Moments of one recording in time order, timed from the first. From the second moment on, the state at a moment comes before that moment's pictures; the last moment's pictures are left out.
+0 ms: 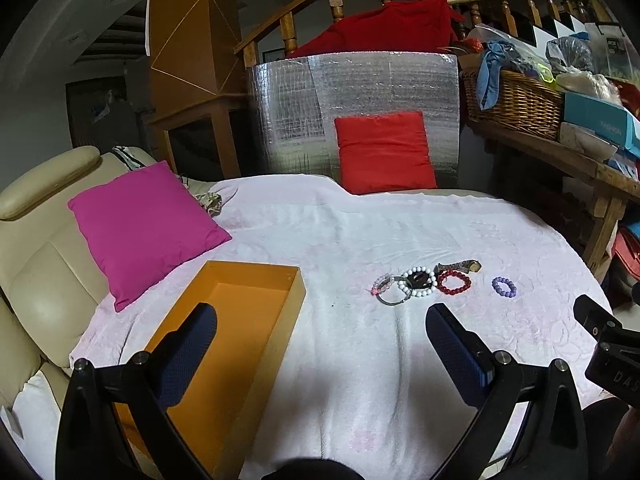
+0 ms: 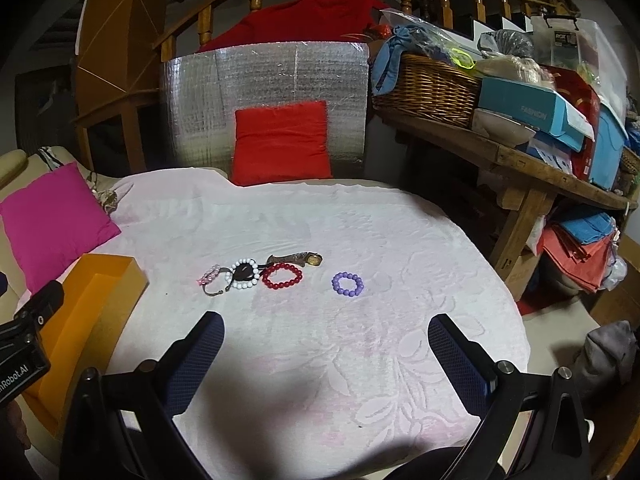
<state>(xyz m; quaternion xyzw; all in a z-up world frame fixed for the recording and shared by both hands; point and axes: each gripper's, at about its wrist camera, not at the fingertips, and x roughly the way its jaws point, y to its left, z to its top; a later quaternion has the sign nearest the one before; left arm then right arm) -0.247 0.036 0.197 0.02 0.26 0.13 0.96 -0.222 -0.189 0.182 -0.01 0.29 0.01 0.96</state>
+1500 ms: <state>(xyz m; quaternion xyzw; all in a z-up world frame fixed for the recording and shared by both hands) -0.241 0.044 0.195 0.02 0.26 0.13 0.96 -0.203 -0.175 0.178 -0.01 0.29 0.02 0.96</state>
